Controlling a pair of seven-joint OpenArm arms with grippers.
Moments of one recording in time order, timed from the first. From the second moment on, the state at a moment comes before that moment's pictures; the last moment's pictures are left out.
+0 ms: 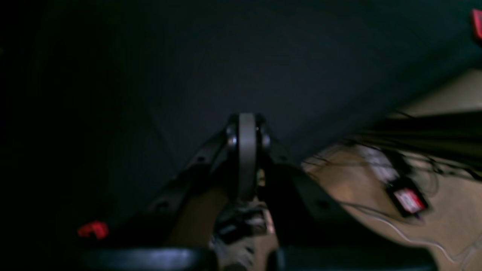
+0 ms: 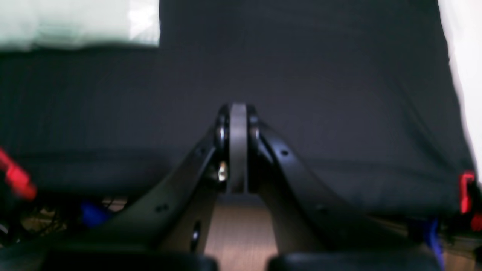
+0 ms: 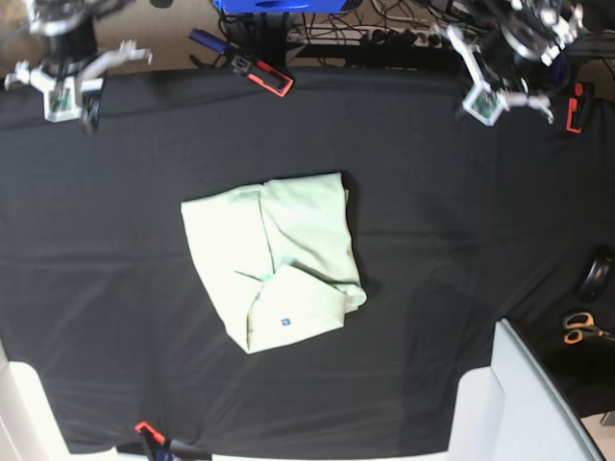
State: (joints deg) left arm 43.2 -7.4 -23.7 112.2 14.0 -40.9 14.7; right arm -50.9 17.8 -1.6 111.7 4.9 -9.9 -7.4
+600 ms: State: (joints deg) left arm 33.9 -7.7 -17.7 66.4 38.8 -39.9 14.5; right arm -41.1 9.2 -5.0 77.7 5.1 -10.1 -30.8
